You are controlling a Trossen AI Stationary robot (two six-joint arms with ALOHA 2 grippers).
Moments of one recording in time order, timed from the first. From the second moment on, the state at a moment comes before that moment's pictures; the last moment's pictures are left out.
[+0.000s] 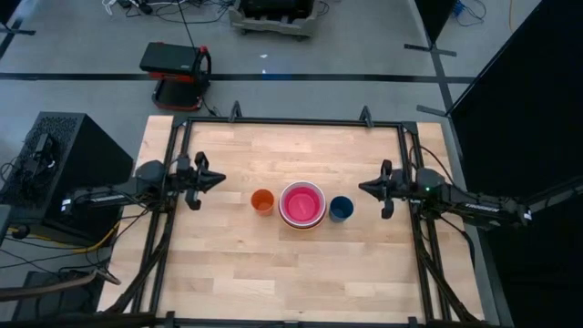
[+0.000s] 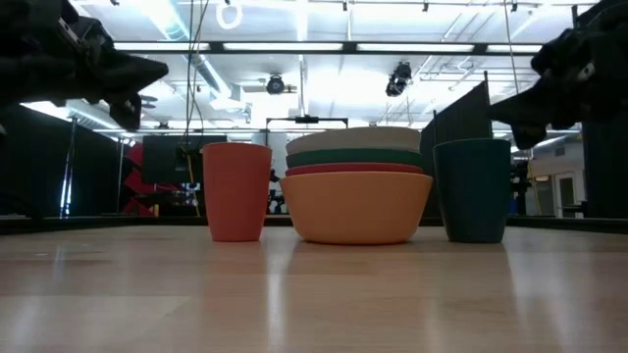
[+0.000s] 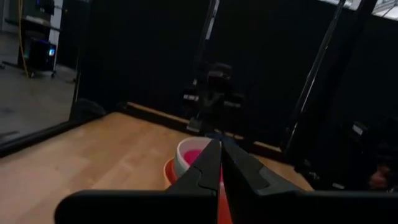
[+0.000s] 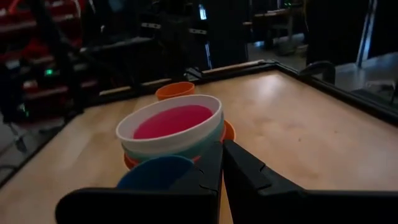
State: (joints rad) left arm 0.20 0.00 0.01 0.15 0.10 -0.32; right arm -0.21 0.11 0.01 0.03 -0.11 0.11
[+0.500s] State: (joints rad) left arm 0.20 0.00 0.01 0.11 0.09 -0.24; right arm -0.21 0.11 0.01 0.04 -0.18 -0.01
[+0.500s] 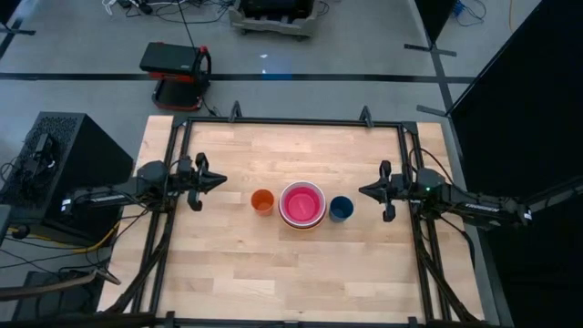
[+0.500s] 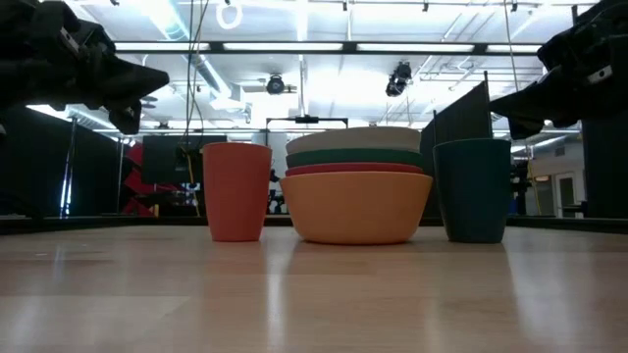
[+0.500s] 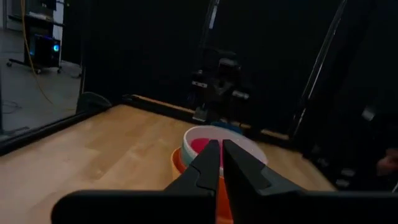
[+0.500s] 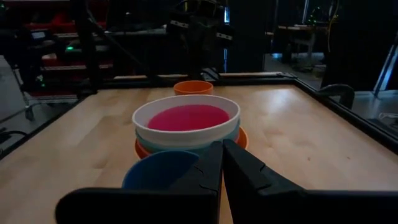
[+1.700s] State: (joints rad) left arm 0.20 0.01 0.01 0.03 0.00 0.04; right arm -0.21 0.11 0.01 0.05 -0.21 -0.06
